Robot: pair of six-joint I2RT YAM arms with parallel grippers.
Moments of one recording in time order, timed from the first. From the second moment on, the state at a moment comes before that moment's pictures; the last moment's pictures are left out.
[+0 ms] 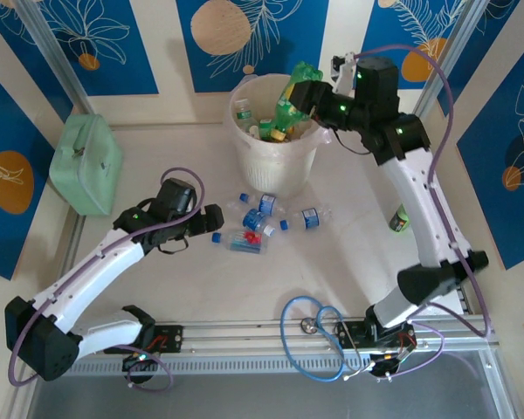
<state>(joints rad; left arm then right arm) -0.56 1.12 0.98 -0.78 -0.02 -0.70 0.34 1.60 2.01 -0.74 -0.42 0.73</state>
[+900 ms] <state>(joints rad) -0.54 1.18 0.96 -0.80 -0.01 -0.73 0.26 1.97 2.36 -0.91 -0.45 0.70</state>
